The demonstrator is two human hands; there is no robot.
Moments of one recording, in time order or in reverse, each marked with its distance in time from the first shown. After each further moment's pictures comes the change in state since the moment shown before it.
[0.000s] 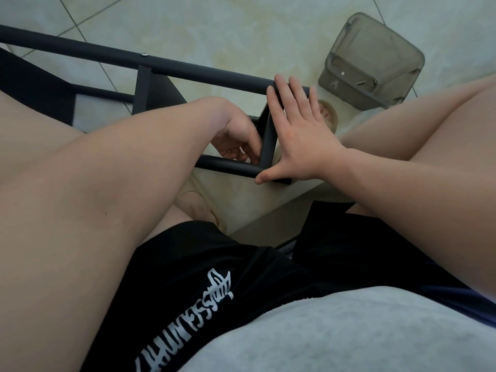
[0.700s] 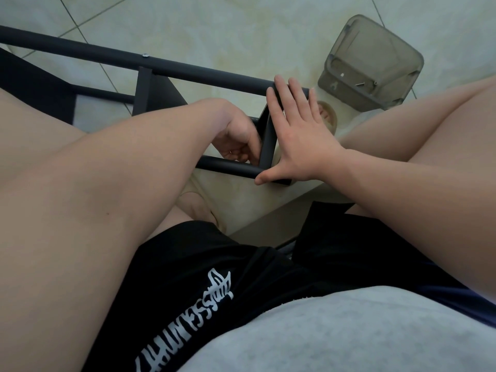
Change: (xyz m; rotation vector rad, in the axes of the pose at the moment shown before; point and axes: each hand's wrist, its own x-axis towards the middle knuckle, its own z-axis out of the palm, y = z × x) left_hand -0.002 0.003 0.002 0.005 -0.011 0.005; right_hand 0.000 0.000 0.000 0.005 -0.007 0.001
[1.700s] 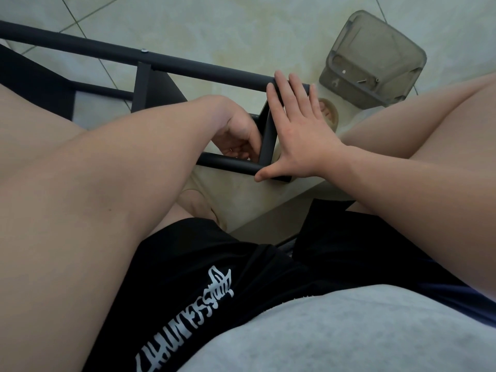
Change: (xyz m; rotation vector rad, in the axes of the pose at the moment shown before) left_hand 0.002 -0.002 0.000 -0.013 -0.012 -0.004; right_hand 0.001 -0.001 0.000 0.001 0.011 -0.005
